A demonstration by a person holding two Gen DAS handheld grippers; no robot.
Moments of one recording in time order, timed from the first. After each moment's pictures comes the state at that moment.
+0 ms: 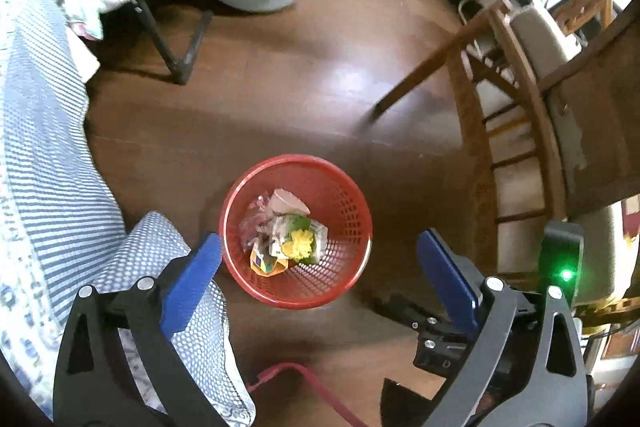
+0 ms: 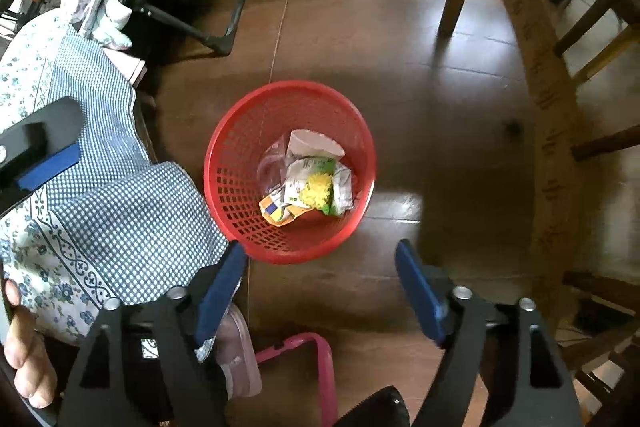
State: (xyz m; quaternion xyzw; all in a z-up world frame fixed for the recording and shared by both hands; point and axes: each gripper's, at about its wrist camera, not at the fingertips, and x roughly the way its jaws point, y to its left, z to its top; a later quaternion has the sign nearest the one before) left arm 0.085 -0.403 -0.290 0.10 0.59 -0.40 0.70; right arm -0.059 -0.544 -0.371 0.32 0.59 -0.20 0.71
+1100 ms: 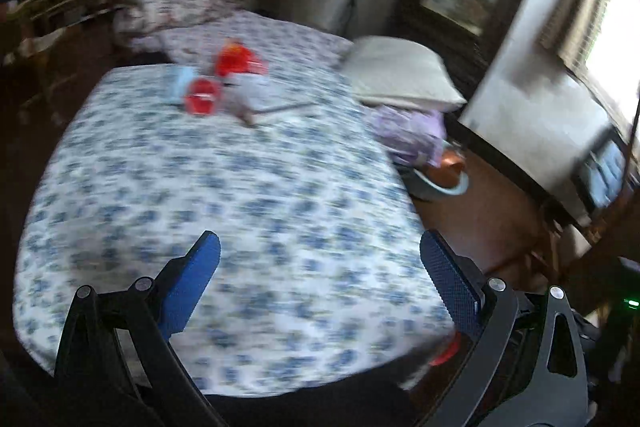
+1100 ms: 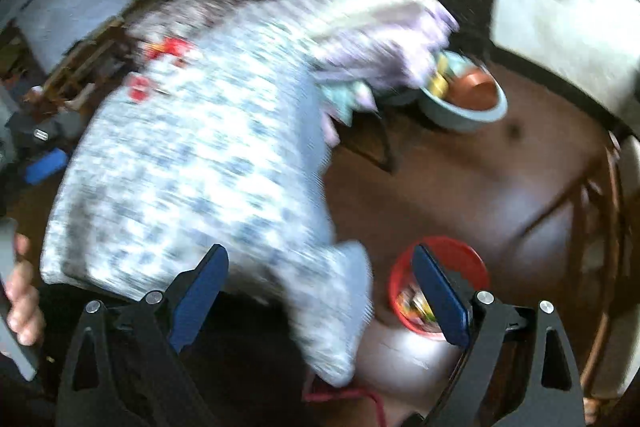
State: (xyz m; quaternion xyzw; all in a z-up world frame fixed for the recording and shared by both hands) left arm 0.114 -0.049 -0.073 -0.06 0.40 -0.16 0.90; right arm 0.034 -0.311 -0.119 0.11 0.44 -0.03 0.89
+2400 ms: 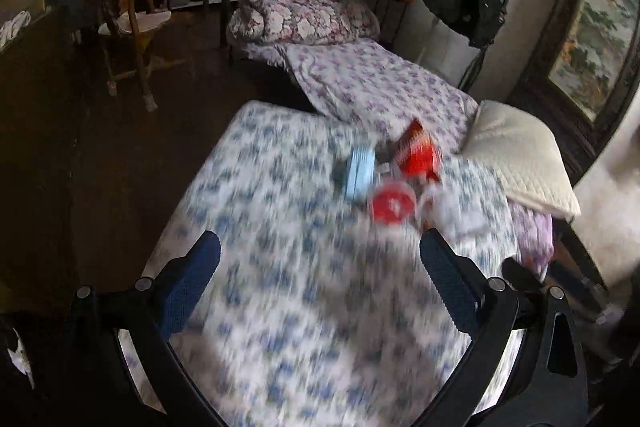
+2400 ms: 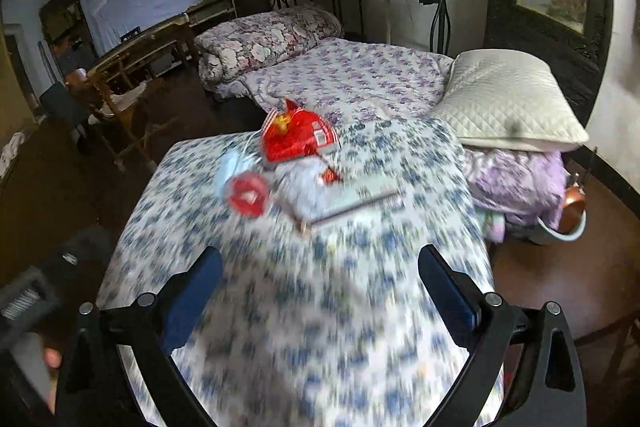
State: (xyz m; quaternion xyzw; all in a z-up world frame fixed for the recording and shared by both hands) left arm 0.248 0.084 -0.046 -0.11 0.39 0.02 0.91; right arm 0.287 -0.153 -0.071 0.06 0.40 0.04 0.91
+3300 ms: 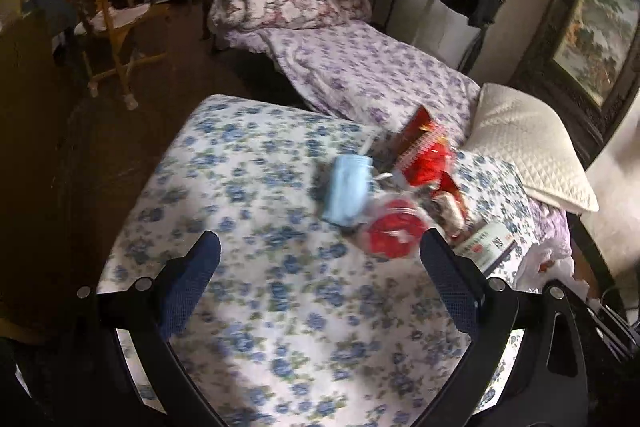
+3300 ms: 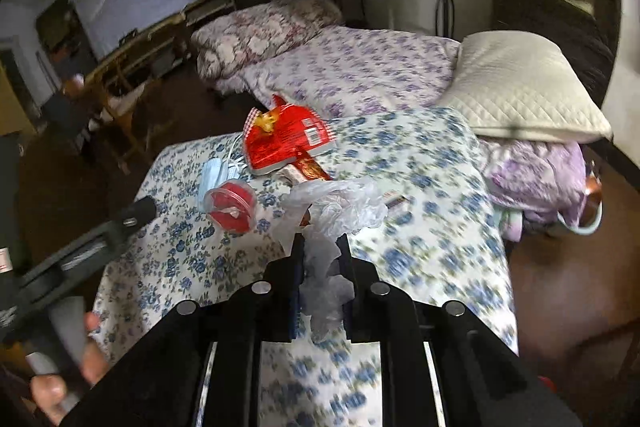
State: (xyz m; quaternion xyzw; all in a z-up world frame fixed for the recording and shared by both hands) left arm 0.315 0.058 -0.093 -0.09 0.41 0.00 0.91; right arm 0.294 -0.175 -0.088 0.10 0.42 0.06 0.90
